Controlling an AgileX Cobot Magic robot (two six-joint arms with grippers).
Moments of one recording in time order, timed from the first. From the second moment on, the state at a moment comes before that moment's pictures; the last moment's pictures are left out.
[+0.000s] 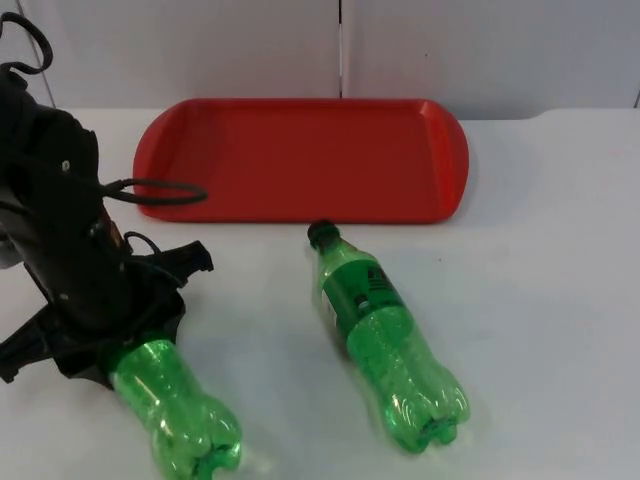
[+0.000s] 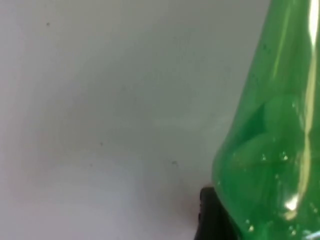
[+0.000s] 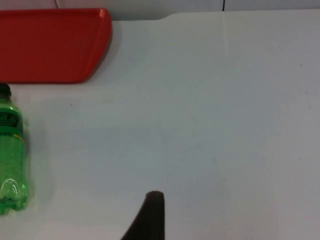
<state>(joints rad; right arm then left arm) 0.04 0.00 -0.52 0.01 1.08 0.01 -0.32 1.99 -0.90 0.06 0.39 -1.03</state>
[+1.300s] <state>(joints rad) 0.04 0.00 -0.52 0.01 1.08 0.01 -0.32 1.56 -0.90 0.31 -0.71 -0.08</state>
